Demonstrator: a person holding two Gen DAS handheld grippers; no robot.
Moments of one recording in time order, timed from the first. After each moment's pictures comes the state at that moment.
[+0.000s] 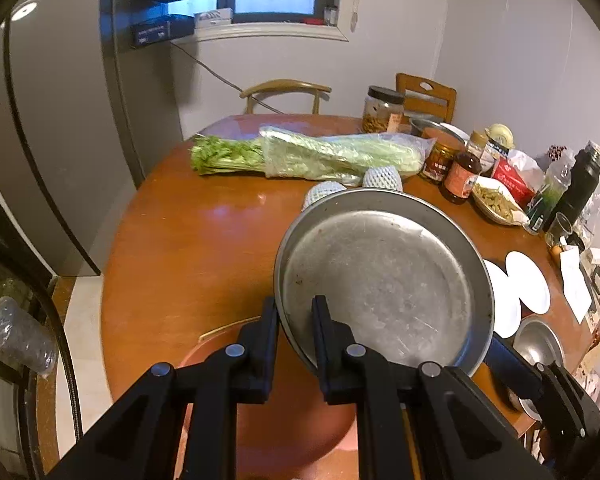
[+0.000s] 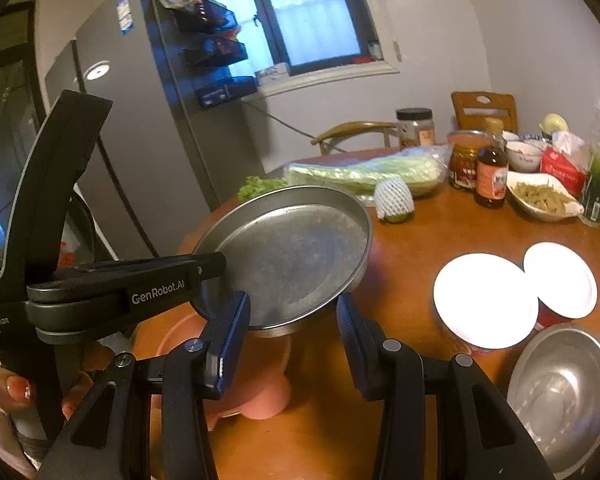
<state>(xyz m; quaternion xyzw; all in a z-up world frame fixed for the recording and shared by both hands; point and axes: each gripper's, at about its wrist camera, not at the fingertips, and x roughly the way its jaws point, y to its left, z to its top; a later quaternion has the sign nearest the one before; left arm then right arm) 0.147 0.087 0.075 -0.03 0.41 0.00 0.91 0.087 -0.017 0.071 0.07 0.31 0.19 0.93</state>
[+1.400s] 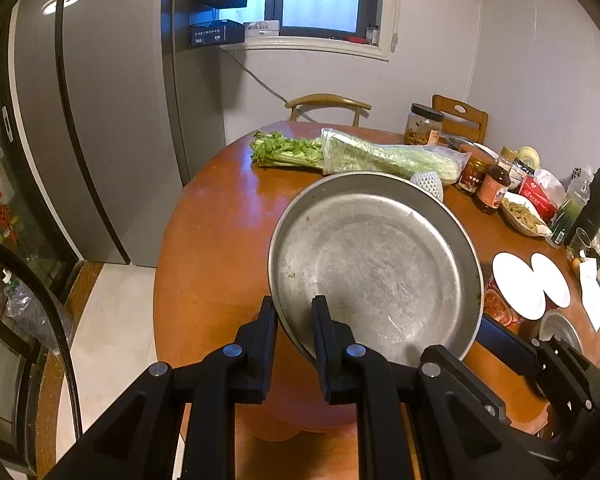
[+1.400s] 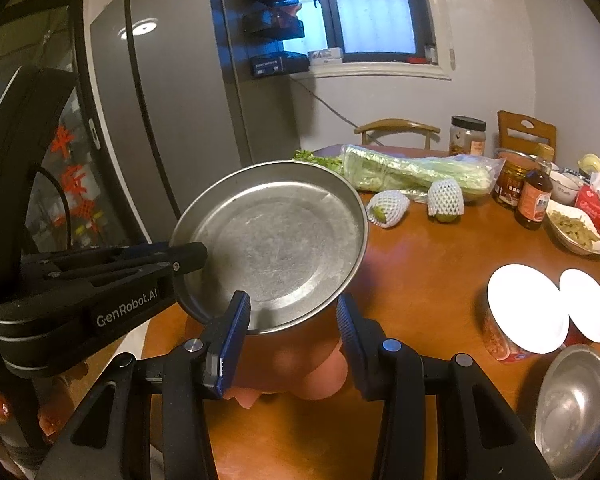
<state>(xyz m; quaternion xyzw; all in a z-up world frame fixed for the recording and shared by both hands) 0.093 0.127 0.061 -0.05 0.38 0.06 0.92 0.075 0.032 0.058 -0.01 0.32 0.25 0.91</state>
